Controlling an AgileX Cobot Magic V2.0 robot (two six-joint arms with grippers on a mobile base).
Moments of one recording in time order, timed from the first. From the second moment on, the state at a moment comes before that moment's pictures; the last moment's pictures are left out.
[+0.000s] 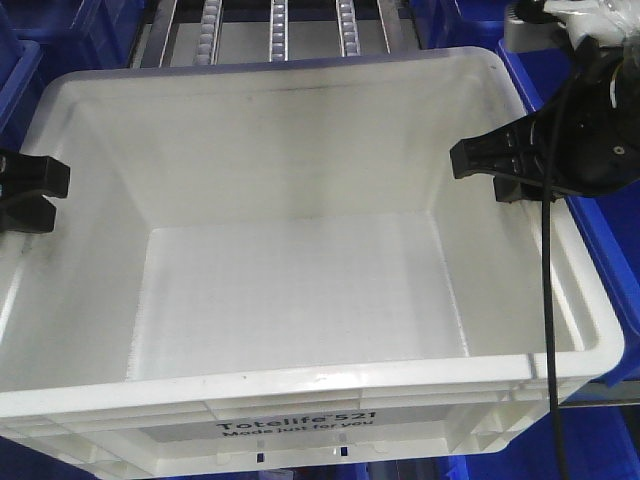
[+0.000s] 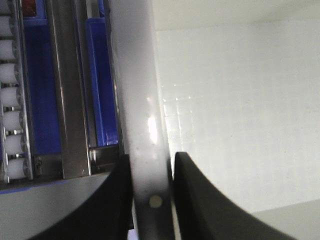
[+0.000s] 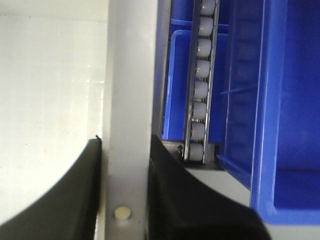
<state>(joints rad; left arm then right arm) -0.23 1.17 -1.28 -0.07 1.22 -0.26 0.48 1.33 -1.43 -0.15 1.21 0.35</state>
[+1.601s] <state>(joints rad) -0.23 1.16 -1.28 -0.07 1.22 -0.26 0.48 1.33 -1.43 -0.15 1.21 0.35</state>
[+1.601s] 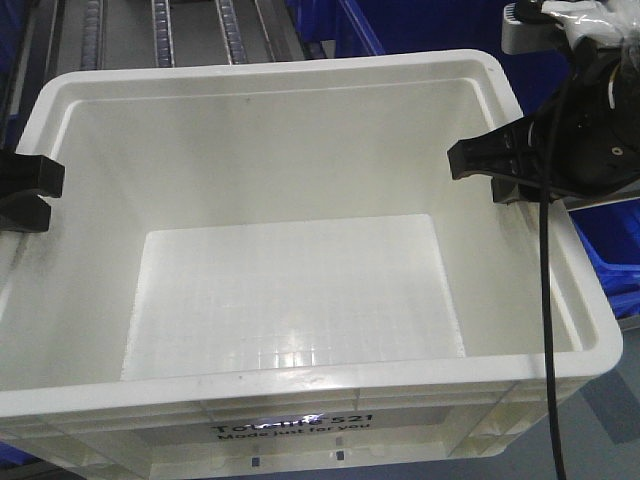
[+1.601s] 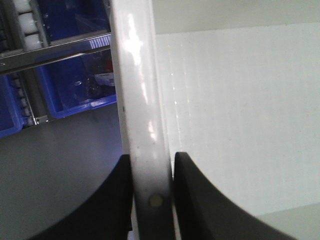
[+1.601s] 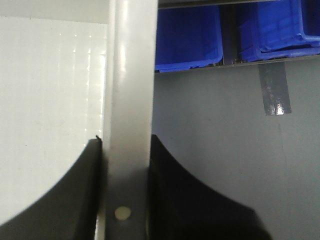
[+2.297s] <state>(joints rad) -0.23 1.16 -1.28 -0.07 1.22 -0.26 0.48 1.33 -1.43 -0.15 1.21 0.35</state>
